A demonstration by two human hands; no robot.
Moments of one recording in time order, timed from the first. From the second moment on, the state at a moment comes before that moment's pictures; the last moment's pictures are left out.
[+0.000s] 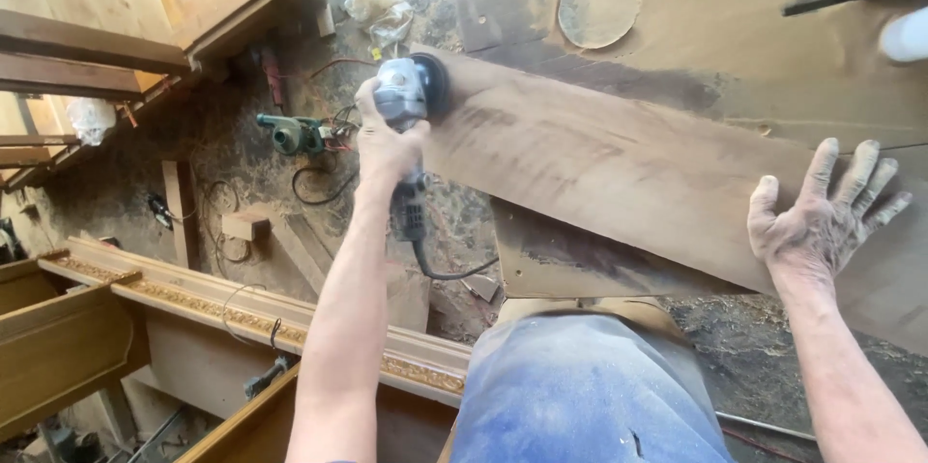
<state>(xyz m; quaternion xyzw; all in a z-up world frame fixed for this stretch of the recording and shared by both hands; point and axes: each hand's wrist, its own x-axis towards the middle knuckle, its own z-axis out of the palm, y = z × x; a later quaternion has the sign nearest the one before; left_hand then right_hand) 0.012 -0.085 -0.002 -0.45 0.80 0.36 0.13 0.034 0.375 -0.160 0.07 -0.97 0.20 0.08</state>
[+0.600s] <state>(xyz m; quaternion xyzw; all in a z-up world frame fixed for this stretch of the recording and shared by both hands) 0.032 0.095 -0.042 -0.16 0.90 0.32 0.26 0.035 0.379 -0.167 0.08 -0.98 0.17 0.10</state>
